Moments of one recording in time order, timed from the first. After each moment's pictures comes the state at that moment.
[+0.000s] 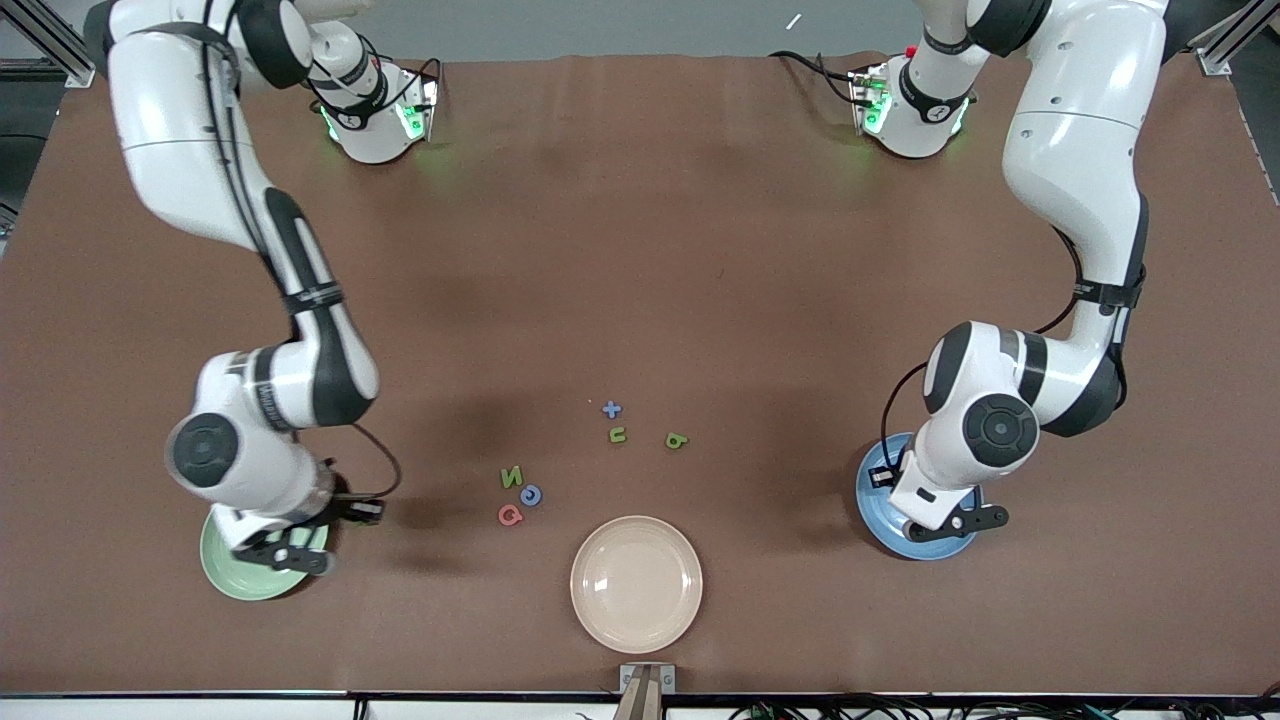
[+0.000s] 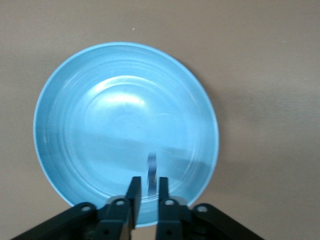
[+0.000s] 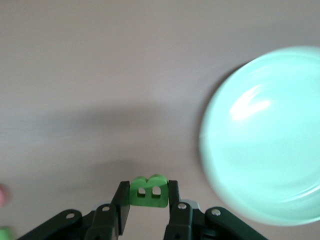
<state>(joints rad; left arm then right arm) -0.16 0.75 -0.09 -1.42 0.16 2.12 -0.49 0.09 0.80 -0.03 -1.30 0.01 2.18 0.15</state>
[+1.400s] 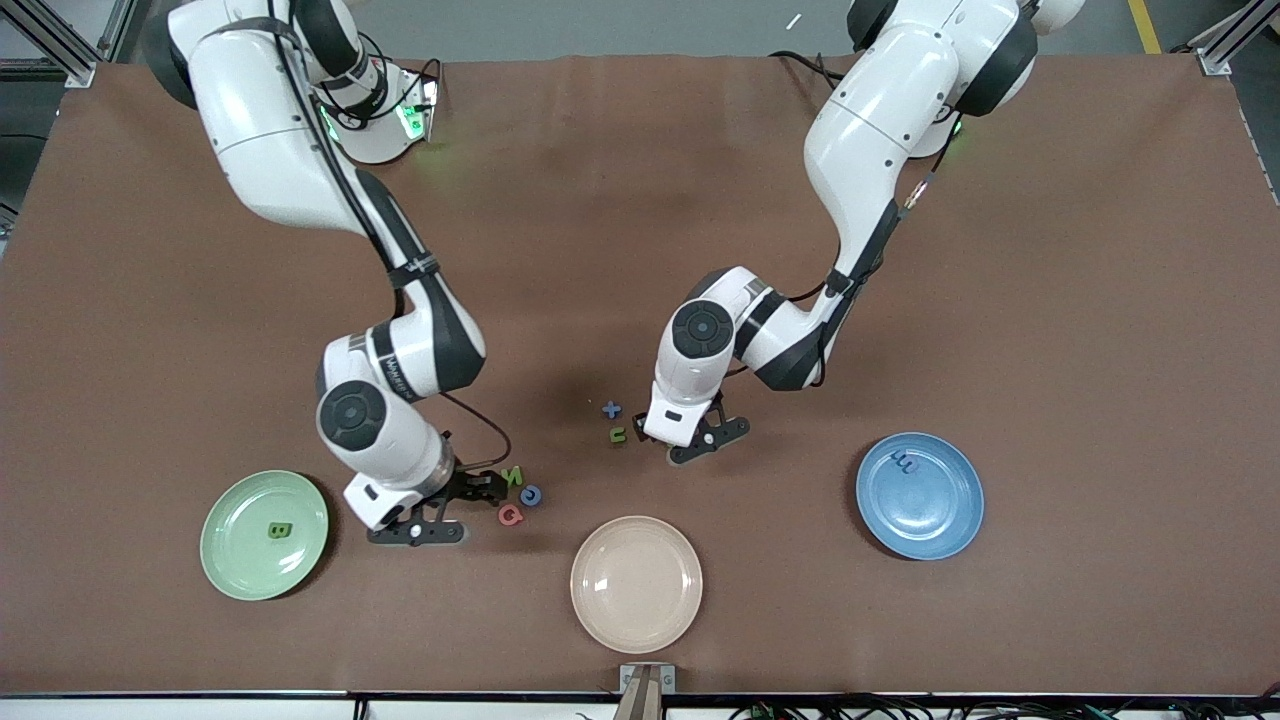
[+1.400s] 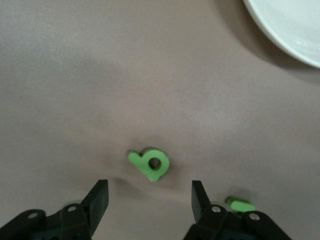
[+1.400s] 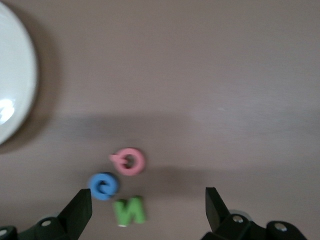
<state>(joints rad) -0.58 0.95 -0.13 -1.30 0.12 2.37 -1.21 0.36 0.83 0.01 -1.31 0.01 2.31 0.35</state>
